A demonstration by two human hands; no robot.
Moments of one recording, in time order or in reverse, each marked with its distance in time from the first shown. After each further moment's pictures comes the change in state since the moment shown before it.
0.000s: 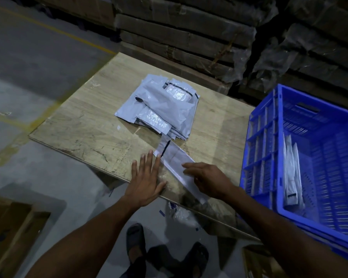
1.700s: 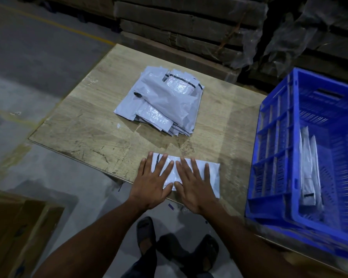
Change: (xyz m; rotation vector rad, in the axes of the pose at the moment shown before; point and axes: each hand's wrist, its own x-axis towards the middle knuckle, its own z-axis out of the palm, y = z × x) left_hand 0.008 0.001 0.013 0.267 0.069 0.162; right_hand 0.002 -0.018 0.099 -0.221 -0.091 0.345
